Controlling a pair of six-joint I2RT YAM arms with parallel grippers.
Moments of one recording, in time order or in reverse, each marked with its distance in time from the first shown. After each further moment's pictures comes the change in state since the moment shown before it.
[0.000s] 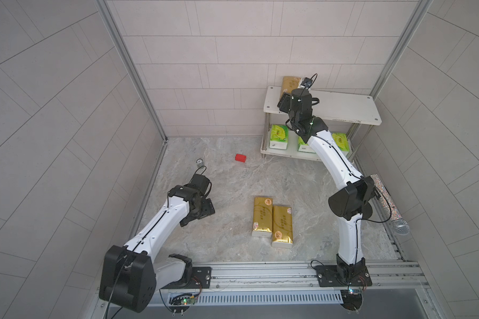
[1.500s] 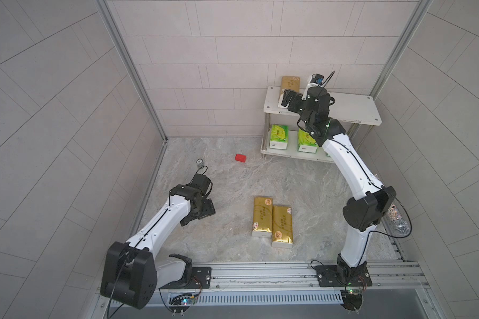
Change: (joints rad) left arm -0.012 0.028 0.008 0.007 -0.005 0.026; right arm -0.049 -0.256 -0.229 0.026 -0.200 -0.014
